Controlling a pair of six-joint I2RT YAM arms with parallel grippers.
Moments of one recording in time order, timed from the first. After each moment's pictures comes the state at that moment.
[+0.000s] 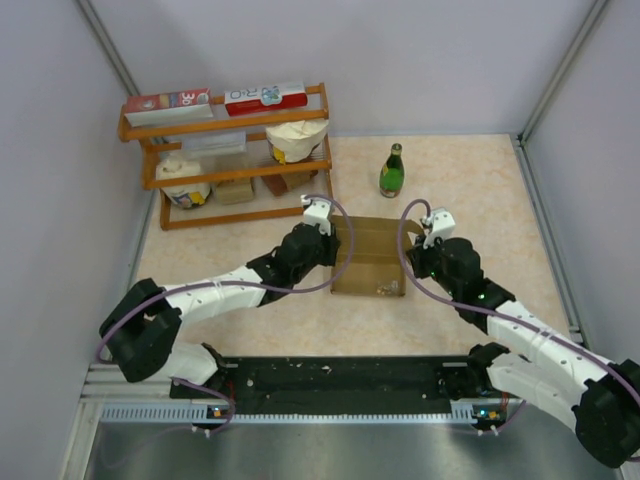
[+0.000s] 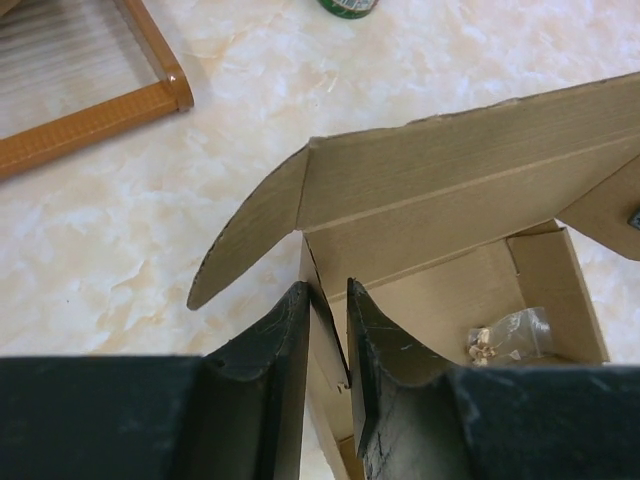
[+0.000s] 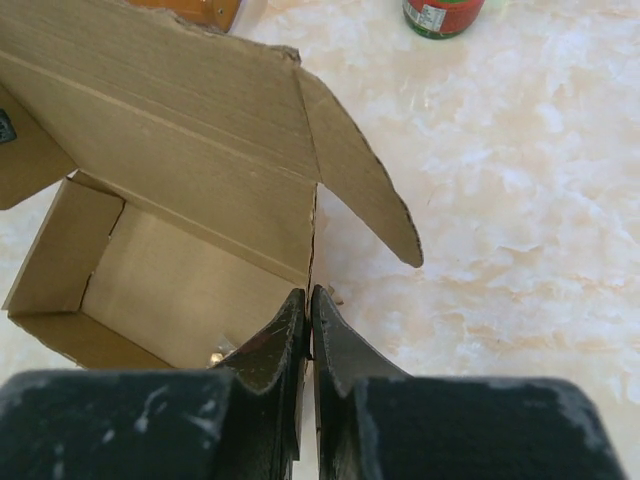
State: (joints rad) left arm -0.84 1.40 0.77 0.25 -0.26 -0.36; right arm 0.54 0.89 0.45 0.05 0.09 0.16
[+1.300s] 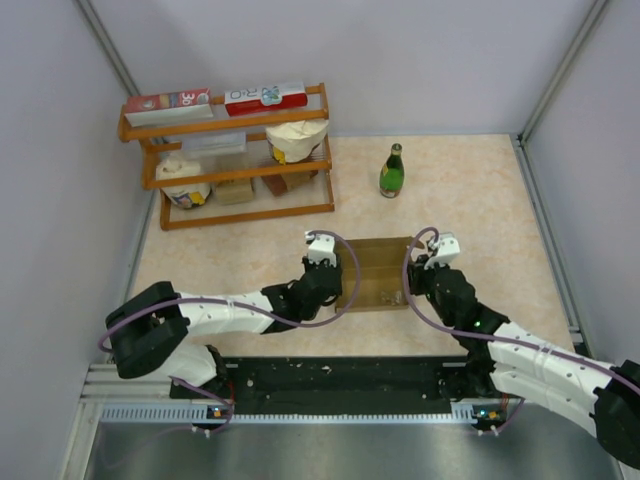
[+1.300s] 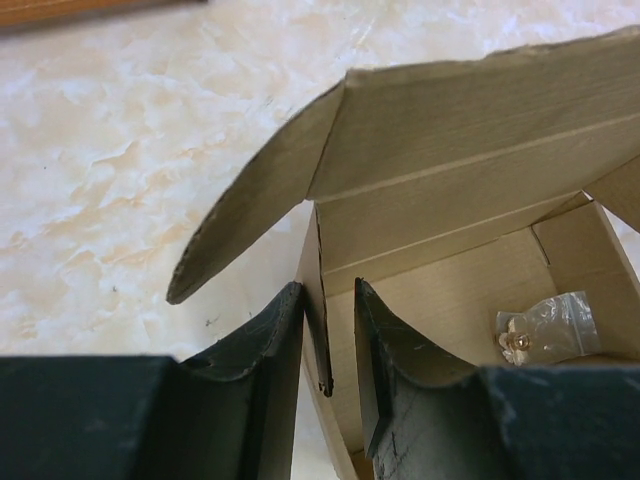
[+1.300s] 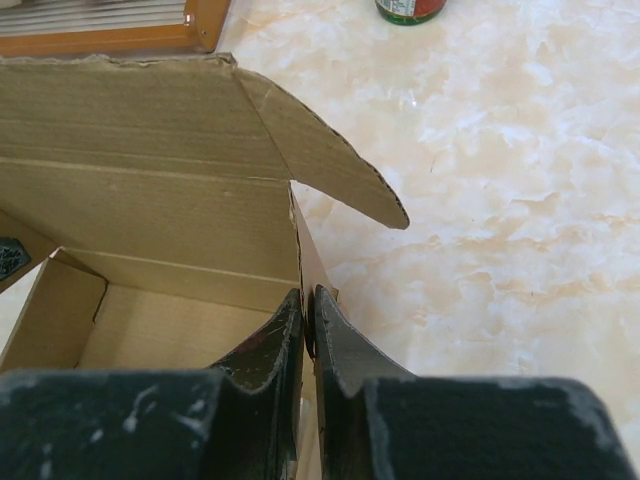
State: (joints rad) left arm -1.09 1.42 0.64 0.28 -0.63 -0.55; right arm 0.74 0.77 0.22 0.26 0.41 0.31
